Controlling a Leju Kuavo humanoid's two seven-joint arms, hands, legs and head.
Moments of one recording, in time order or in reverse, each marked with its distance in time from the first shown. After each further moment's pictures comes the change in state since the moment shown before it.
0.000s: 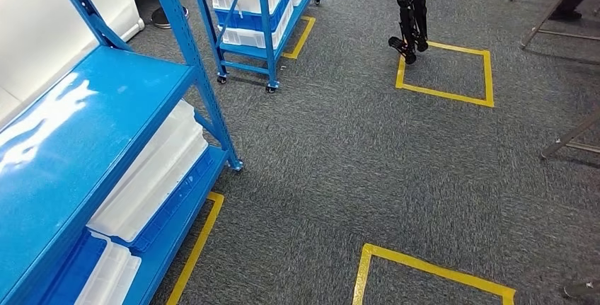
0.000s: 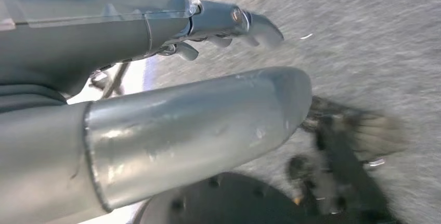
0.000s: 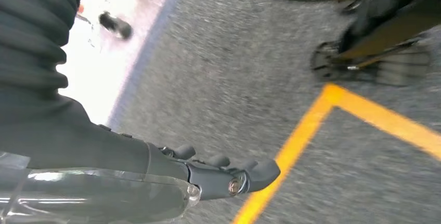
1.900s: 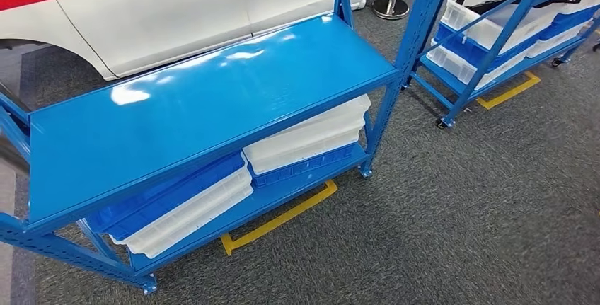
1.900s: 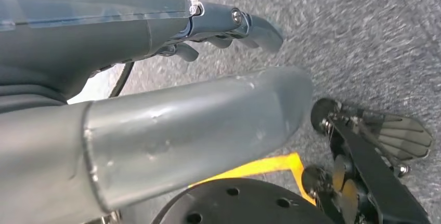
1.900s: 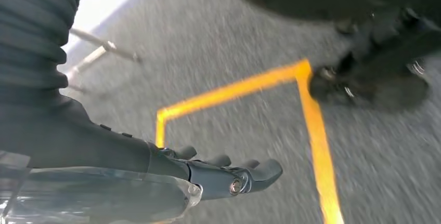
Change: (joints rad) left arm 0.004 0.010 -0.008 0.000 -0.038 0.055 0.036; right arm 0.006 -0.036 -0.055 0.000 0.041 0.100 -0.002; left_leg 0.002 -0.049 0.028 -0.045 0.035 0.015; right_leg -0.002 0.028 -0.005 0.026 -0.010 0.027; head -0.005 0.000
